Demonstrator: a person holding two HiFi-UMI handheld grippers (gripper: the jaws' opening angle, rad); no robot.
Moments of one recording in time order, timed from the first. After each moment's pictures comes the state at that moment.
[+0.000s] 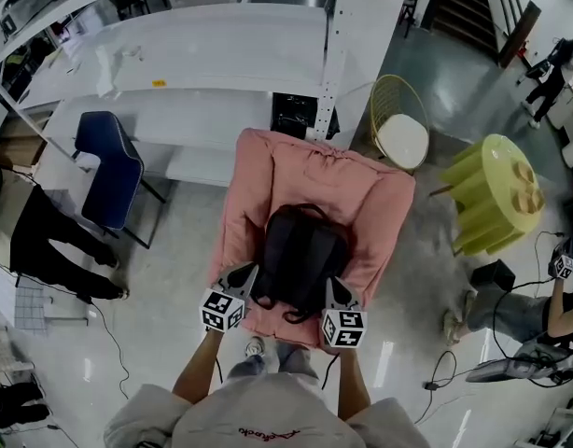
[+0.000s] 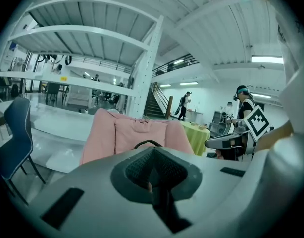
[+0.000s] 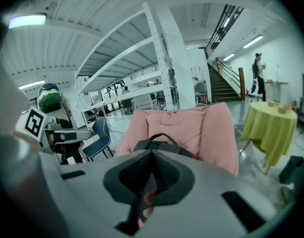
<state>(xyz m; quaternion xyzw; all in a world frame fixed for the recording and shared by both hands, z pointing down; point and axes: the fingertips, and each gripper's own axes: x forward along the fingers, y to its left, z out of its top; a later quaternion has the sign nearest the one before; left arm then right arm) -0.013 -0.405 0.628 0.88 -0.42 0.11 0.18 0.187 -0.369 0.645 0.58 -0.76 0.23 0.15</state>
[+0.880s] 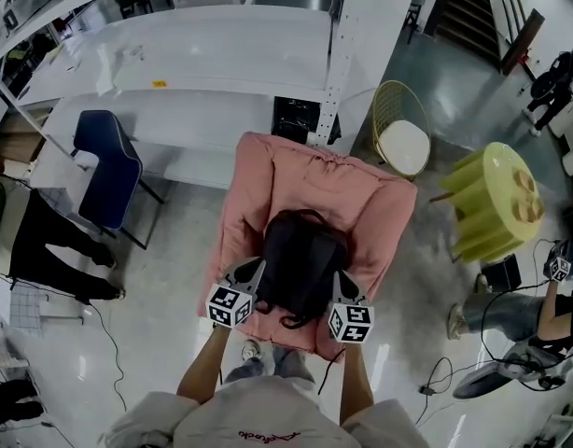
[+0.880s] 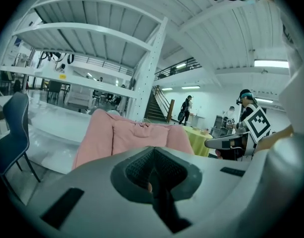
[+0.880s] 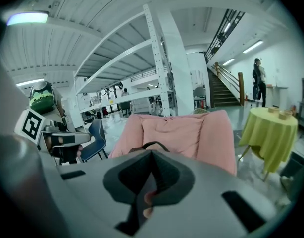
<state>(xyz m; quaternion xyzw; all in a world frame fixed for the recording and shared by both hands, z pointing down) 0.008 -0.440 0.626 0.88 -0.42 0.08 0.18 0.208 -0.410 0.633 0.60 -0.76 0.20 0.14</state>
